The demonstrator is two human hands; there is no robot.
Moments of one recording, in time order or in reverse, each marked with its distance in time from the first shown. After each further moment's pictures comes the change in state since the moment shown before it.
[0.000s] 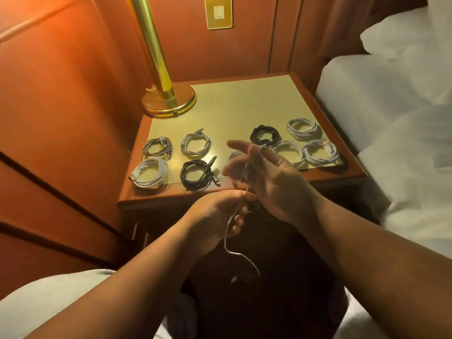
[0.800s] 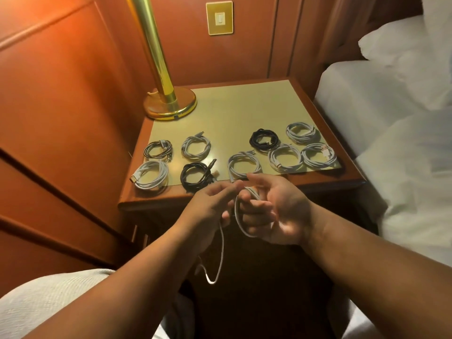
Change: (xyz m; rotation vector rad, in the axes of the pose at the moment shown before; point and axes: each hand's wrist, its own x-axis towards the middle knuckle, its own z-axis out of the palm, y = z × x) left_hand -0.003 0.007 -0.001 0.130 0.088 0.216; right_hand -0.011 0.011 -0.004 0.535 -0.174 0.621
